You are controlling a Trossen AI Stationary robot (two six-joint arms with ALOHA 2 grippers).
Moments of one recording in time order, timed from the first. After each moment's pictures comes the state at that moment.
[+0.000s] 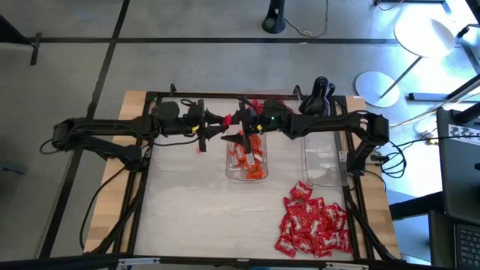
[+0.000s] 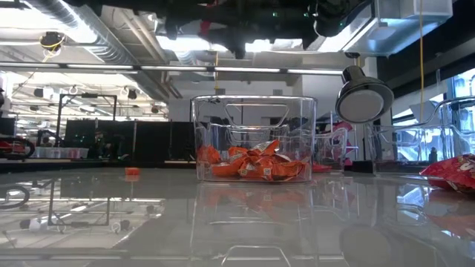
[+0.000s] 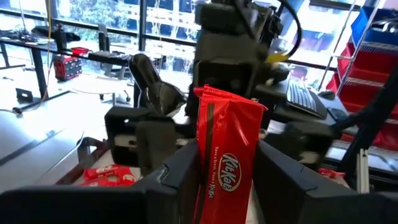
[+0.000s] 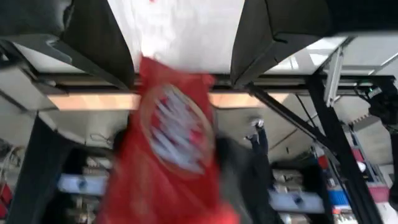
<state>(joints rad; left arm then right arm) 0.18 1.08 0.78 0.26 0.01 -0.14 -0.21 1.73 1.20 0.49 -0.37 0.04</state>
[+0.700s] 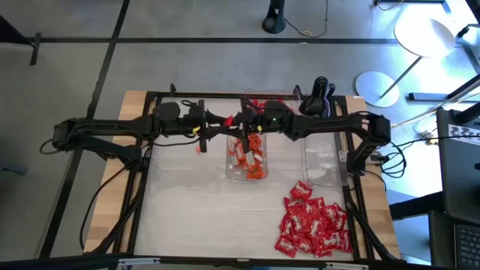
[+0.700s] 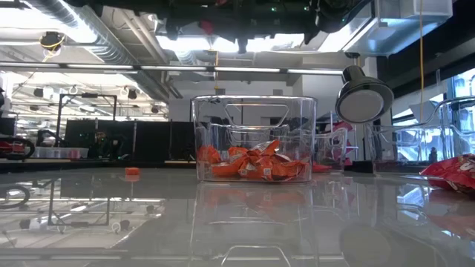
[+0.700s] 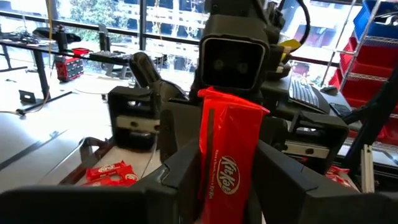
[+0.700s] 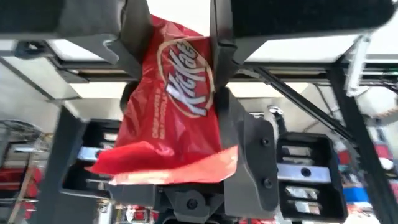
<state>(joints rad) 0.19 1.09 0.78 0.26 0.00 -0.12 -0.17 1.72 1.20 0.51 -0.28 0.01</state>
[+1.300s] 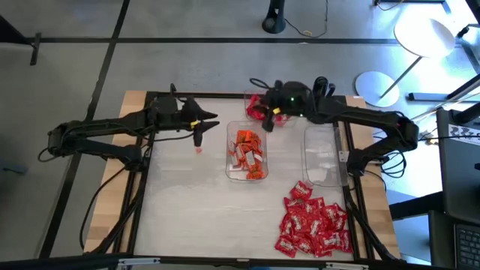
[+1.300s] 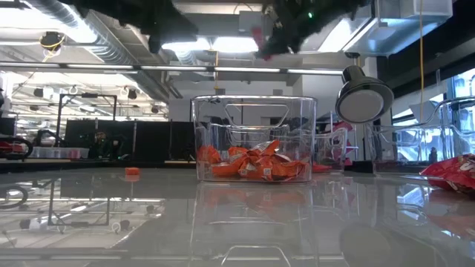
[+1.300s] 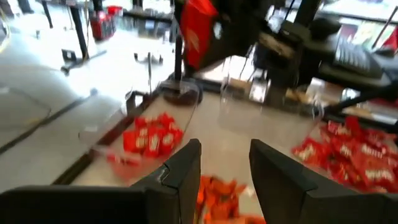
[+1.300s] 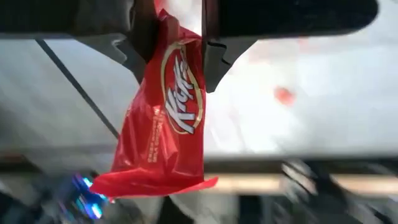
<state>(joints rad) 0.28 1.00 0.78 -0.04 -0.01 -0.10 -0.35 1.44 1.20 -0.18 0.01 -0.20</state>
